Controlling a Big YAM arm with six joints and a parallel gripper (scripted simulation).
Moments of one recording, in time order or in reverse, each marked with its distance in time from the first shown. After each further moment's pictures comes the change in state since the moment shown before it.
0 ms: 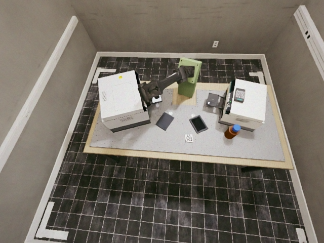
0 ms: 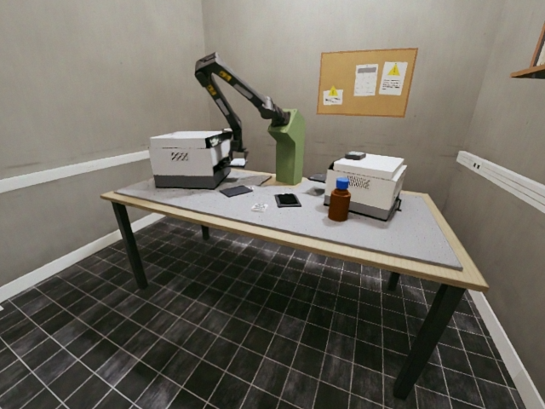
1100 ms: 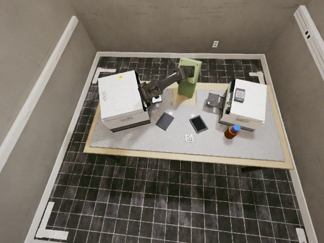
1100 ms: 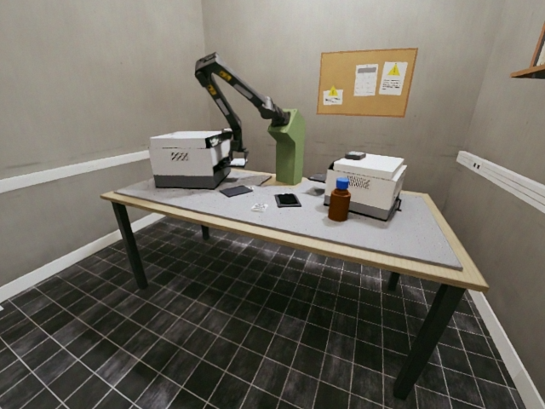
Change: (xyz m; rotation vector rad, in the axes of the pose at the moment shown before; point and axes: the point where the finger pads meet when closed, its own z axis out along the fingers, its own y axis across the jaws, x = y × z) arm 0.000 0.000 0.000 -0.001 0.000 0.000
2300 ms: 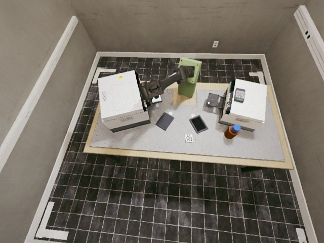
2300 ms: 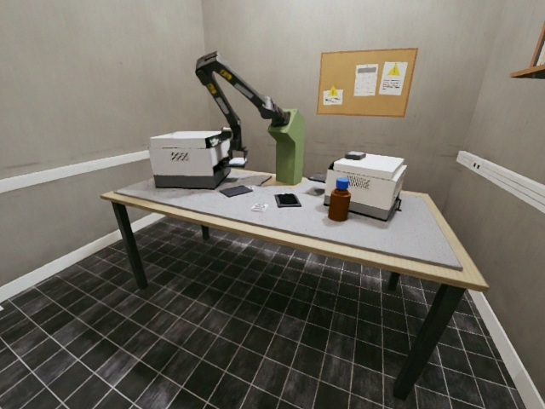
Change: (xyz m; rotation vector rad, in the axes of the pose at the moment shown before) arm 0.000 -0.003 -0.006 0.003 -0.001 -0.003
